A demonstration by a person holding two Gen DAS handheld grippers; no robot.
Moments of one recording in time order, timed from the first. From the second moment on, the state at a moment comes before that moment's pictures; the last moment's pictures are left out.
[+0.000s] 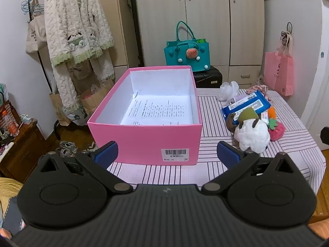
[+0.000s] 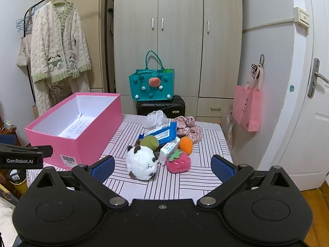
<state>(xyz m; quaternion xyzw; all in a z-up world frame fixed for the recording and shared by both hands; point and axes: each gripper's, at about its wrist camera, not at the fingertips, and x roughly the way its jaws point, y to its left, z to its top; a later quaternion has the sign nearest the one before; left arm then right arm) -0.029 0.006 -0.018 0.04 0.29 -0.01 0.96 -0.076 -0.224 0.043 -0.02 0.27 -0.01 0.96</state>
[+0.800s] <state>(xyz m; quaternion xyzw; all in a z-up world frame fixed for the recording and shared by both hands) -0.031 0.002 -0.022 0.05 0.29 -0.01 0.96 -0.073 -0.233 0.034 -0.01 0.28 -0.01 0.96</state>
